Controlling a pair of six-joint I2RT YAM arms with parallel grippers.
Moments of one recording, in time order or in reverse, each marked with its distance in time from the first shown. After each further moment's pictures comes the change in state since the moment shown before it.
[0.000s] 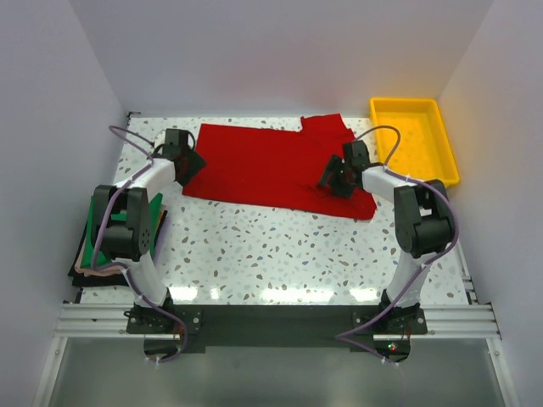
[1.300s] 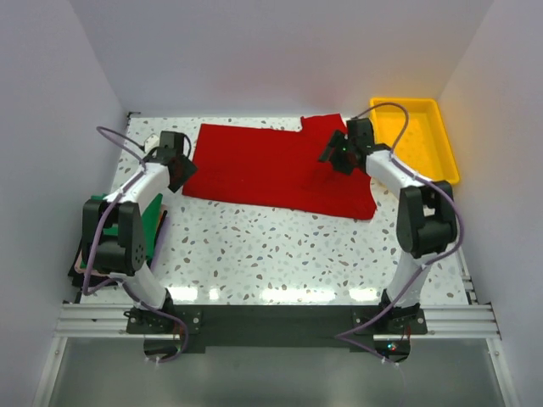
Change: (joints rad) left arm 0.001 -0.099 -0.038 -0.120 -0.110 0.007; right arm -0.010 0.064 0.278 -0.075 0.003 -0.006
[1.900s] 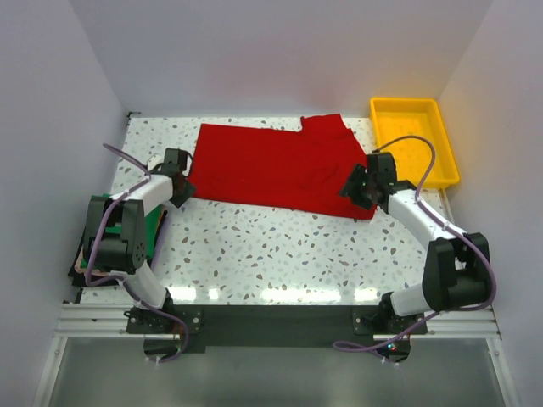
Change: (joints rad) left arm 0.000 -0.014 -0.167 0.025 -0.048 -0.038; right arm -0.034 -0.497 -0.501 -0.059 0.058 -0.007
